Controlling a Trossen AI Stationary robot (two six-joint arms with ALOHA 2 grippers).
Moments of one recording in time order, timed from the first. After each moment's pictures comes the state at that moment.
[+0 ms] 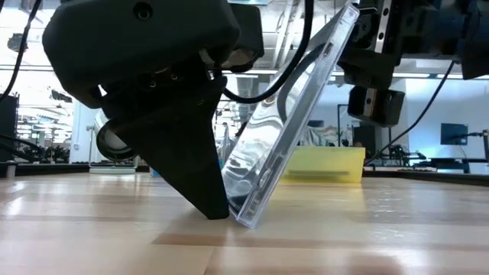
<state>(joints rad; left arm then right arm) -0.52 2.18 1.42 -0.57 -0.35 -0.81 0.46 1.72 0.53 1.08 0.11 1.12</state>
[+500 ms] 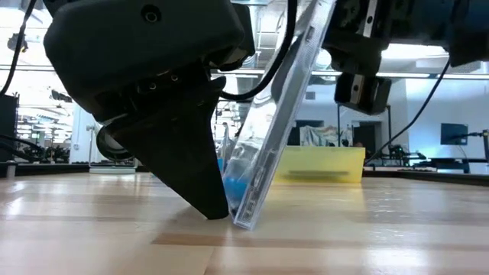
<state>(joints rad) -0.55 2.19 1.42 -0.59 -0.40 -0.93 0.46 1.72 0.62 0.97 0.05 1.08</state>
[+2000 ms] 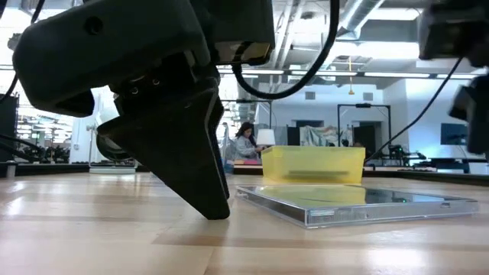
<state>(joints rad) -0.49 2.19 1.42 -0.56 -0.30 -0.53 0.71 1.45 0.68 -0.22 0.23 1.07</state>
